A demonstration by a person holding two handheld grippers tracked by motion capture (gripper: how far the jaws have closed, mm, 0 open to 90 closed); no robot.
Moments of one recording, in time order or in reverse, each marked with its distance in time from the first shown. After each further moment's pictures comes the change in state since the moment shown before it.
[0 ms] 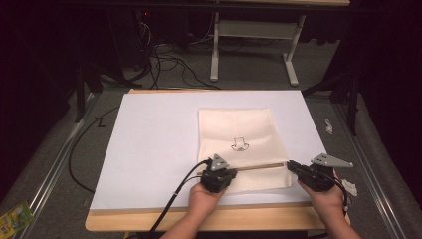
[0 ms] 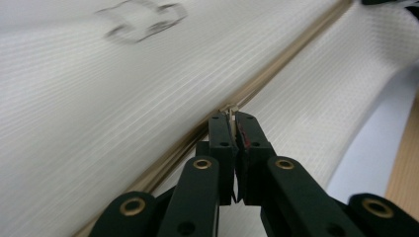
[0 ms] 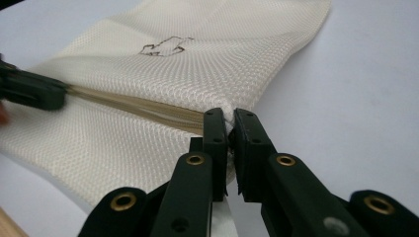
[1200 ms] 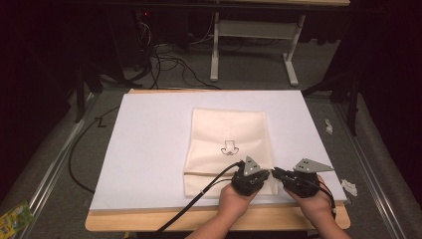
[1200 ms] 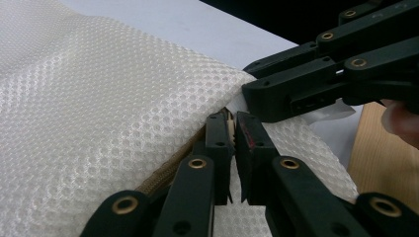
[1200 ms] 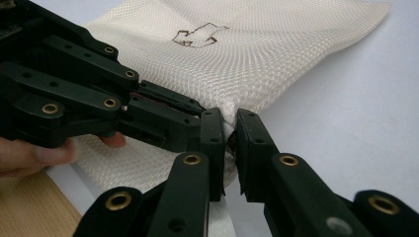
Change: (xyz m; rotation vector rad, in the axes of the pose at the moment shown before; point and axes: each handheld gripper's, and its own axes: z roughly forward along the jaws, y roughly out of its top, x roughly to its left) left arm -0.075 0.029 0.063 -0.113 -0.109 0.087; right arm 0.040 0.000 0.015 0.045 0.091 -0.118
